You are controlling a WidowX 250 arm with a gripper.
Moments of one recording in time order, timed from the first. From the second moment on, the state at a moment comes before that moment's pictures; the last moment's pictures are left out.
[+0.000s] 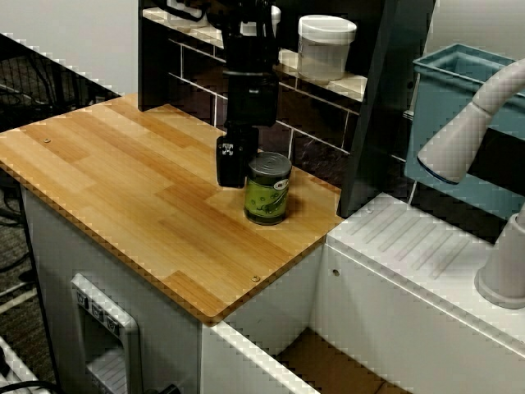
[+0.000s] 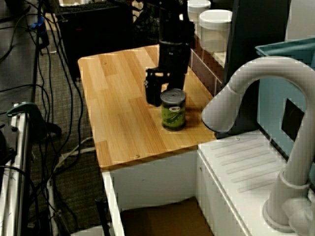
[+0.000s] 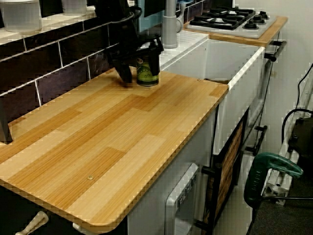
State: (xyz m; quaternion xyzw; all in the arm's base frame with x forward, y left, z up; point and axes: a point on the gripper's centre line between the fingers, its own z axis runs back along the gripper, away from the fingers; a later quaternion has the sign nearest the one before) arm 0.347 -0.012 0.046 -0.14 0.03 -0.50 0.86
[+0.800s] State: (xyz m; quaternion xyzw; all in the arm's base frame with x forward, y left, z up) arm 0.306 -0.086 0.038 -0.17 0.04 -0.55 0.82
